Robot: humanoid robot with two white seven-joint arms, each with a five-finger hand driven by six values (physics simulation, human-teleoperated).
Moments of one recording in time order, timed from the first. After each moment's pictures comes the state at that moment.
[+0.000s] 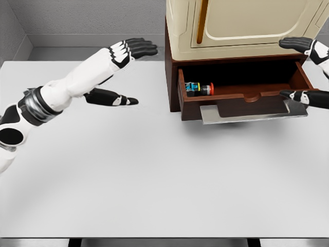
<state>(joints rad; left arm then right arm) -0.56 0.69 -0.59 -1.68 -0.09 -0.61 -0.06 -0.09 -0.82 -0.03 -1.77 -0.05 -0.61 0.21</state>
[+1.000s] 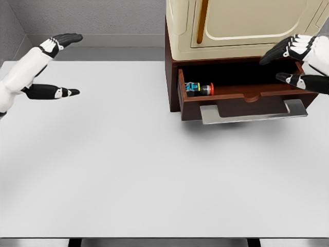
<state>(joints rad) -0.36 0.81 -0.34 -1.56 -0.05 -0.61 -0.06 -0.30 -1.06 0.22 -1.77 -0.04 -0.61 0.21</state>
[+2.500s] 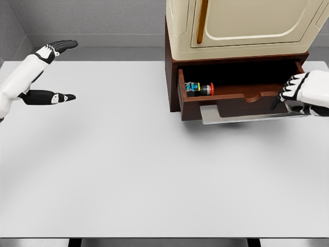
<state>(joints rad) -0.31 0.81 -0.31 -1.56 -0.05 -0.61 -0.06 -0.82 -1.41 0.94 -1.77 0.09 -0.61 0.21</state>
